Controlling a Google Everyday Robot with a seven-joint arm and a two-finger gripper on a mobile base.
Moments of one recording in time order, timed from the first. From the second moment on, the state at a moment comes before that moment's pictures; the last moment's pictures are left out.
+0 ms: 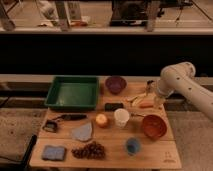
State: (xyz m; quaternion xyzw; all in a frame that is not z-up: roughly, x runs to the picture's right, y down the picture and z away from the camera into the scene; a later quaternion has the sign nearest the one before) arm 0.283 0.030 0.809 -0.20 -0.03 0.02 0.98
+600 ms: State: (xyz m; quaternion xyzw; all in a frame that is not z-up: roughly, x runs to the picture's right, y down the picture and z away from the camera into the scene) arm 0.264 0.017 0.855 -0.20 -0.07 -0.02 0.98
